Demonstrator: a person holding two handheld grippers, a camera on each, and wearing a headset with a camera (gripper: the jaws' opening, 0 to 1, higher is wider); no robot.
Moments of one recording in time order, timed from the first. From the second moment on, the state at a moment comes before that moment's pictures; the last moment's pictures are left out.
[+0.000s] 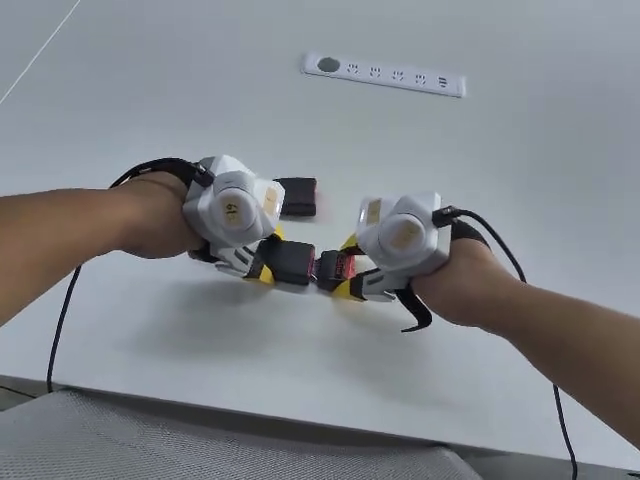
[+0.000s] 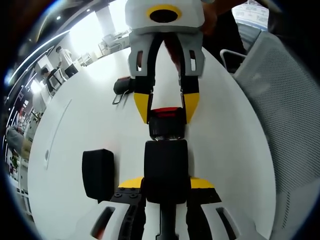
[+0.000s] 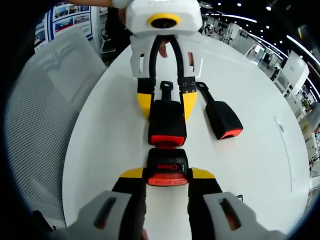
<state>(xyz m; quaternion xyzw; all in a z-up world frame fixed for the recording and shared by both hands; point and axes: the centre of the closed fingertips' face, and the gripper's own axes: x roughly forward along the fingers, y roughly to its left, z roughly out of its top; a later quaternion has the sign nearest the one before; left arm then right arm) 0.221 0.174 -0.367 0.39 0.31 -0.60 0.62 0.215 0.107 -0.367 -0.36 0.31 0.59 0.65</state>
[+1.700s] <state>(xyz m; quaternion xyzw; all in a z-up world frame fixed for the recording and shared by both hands) 0.278 0.180 -0.320 0.36 0.29 -0.54 0.70 0.260 0.069 -0.331 -0.33 0.30 0.56 0.70</state>
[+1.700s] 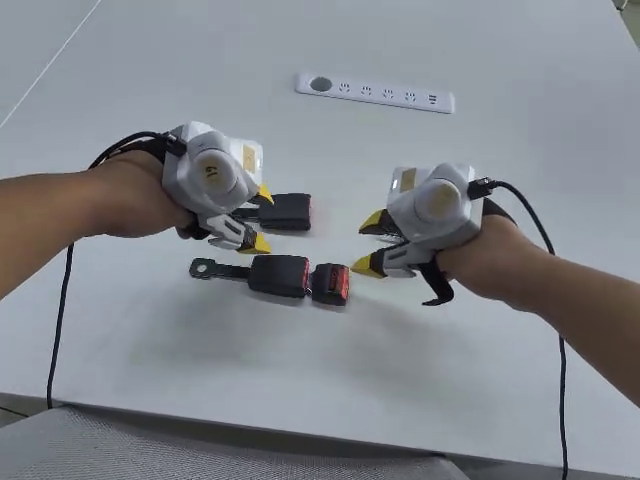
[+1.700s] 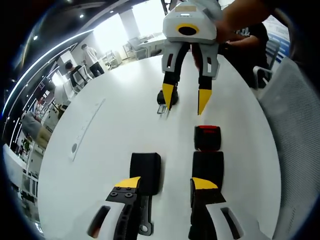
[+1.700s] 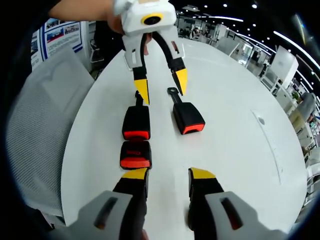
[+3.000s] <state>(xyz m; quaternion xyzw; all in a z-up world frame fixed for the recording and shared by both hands) 0.322 0.181 -0.368 0.39 0.34 -0.55 0.65 0.300 -0.014 -0.362 -0.35 0.37 0.55 0.66</state>
